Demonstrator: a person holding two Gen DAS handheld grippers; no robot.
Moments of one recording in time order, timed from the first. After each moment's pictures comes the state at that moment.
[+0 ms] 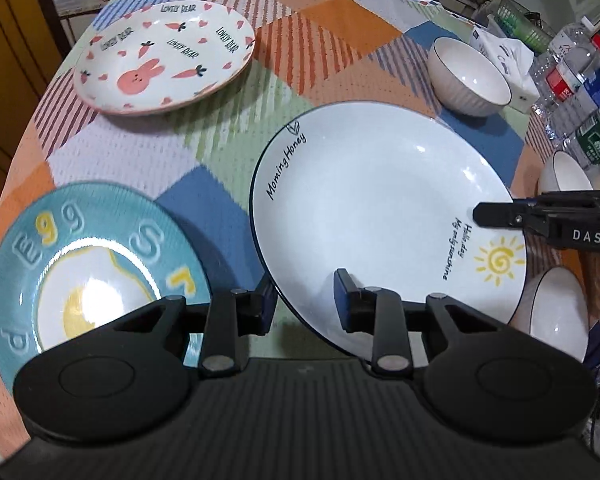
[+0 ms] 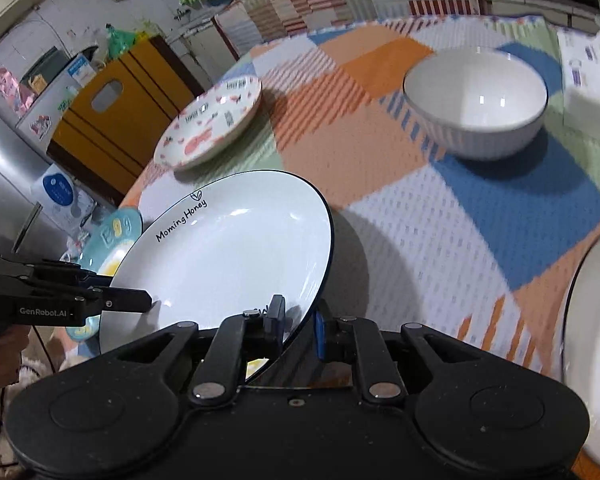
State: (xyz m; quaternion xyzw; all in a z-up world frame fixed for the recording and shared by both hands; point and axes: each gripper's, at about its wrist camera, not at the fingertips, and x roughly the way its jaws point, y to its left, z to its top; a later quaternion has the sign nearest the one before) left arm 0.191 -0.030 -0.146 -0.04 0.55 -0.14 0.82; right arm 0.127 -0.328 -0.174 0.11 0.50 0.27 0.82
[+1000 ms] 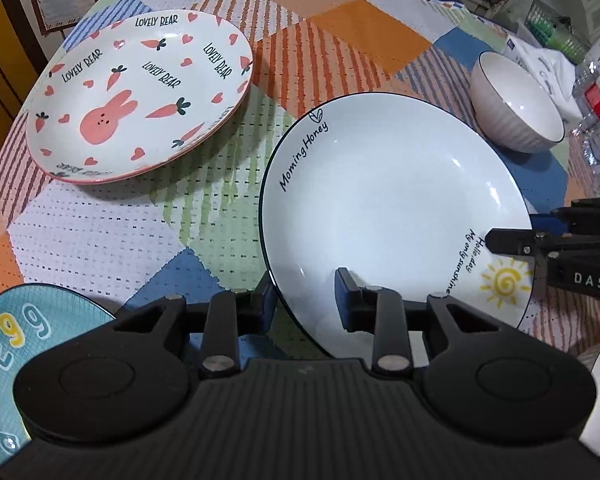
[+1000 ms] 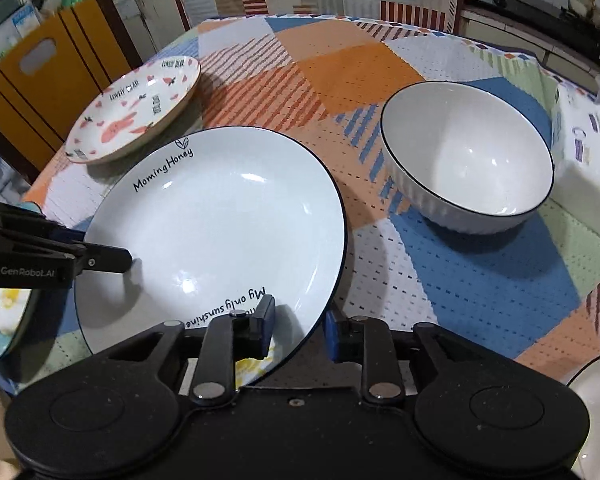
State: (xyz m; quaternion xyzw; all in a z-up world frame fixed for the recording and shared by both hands) left arm 0.262 -0.044 -0.185 -0.03 0.54 -0.13 0.83; right arm 0.183 -0.288 -0.188 -0.02 0.53 0.19 0.83
